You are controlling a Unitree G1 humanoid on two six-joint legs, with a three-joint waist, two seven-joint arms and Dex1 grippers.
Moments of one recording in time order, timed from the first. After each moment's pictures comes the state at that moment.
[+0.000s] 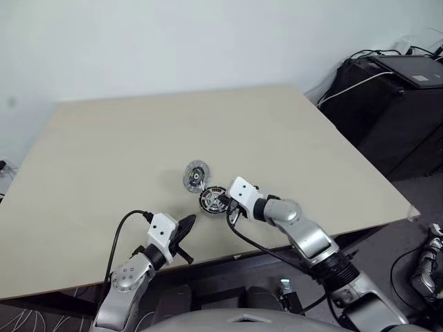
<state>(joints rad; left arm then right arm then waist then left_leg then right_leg) 0.31 0.24 -0.19 -0.11 -0.13 -0.08 -0.54 -0.32 -0.45 0.48 -0.06 0.00 0.36 0.70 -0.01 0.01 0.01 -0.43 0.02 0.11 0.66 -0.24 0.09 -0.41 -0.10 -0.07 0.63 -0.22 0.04</state>
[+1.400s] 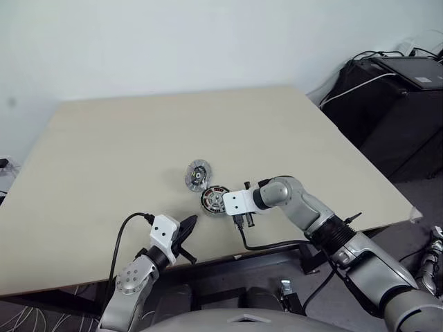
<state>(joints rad) 0.32 0.20 -0.19 -0.09 -0.14 -0.10 -0.50 -0.56 -0.48 0.65 0.25 -0.33 0.07 1.03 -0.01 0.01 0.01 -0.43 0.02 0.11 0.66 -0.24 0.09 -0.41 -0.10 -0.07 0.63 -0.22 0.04</state>
